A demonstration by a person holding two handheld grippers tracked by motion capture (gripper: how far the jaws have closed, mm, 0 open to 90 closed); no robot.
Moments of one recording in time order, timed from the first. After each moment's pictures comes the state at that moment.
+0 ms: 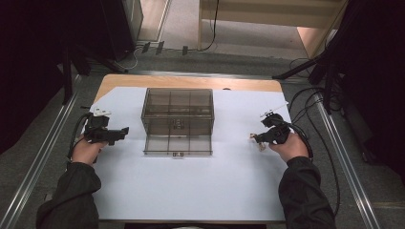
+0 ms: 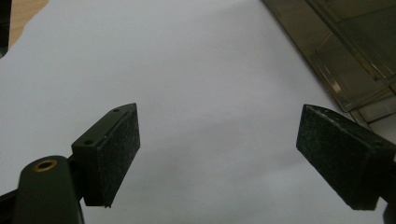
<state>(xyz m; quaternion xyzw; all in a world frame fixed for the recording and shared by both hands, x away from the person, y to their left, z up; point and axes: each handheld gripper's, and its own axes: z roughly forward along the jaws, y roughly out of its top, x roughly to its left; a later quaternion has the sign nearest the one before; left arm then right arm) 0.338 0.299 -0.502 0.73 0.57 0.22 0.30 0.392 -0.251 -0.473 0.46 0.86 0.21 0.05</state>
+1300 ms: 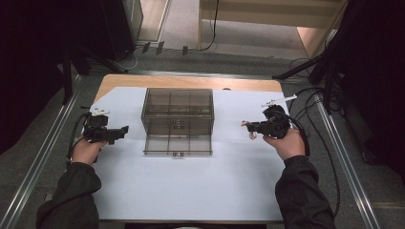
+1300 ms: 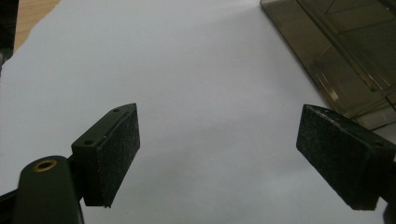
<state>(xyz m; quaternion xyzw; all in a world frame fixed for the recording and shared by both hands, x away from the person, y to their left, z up) 0.337 0.301 -0.500 0.72 0.58 0.23 0.31 0.381 -0.235 -0.431 0.43 0.83 0.34 0.05</state>
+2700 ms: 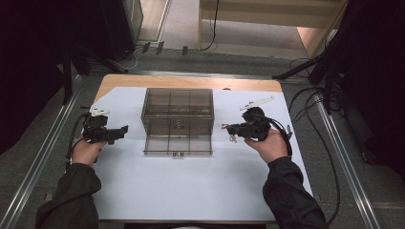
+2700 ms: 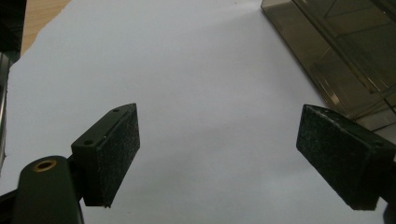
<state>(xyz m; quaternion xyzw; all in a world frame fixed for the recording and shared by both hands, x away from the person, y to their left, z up) 0.335 0.300 -0.499 0.72 0.58 0.23 0.31 0.367 -0.178 -0.428 0.37 0.86 0.36 0.04</state>
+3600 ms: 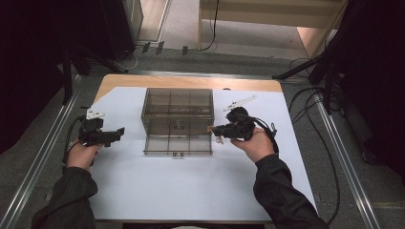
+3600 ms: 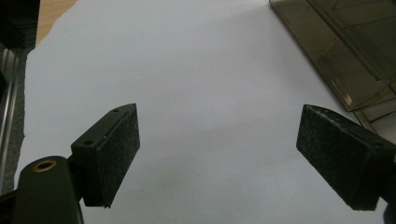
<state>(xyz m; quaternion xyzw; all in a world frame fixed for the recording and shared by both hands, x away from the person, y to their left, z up) 0.324 0.309 -0.500 0.71 0.58 0.24 0.31 0.369 -0.138 -0.432 0.33 0.87 0.35 0.02</state>
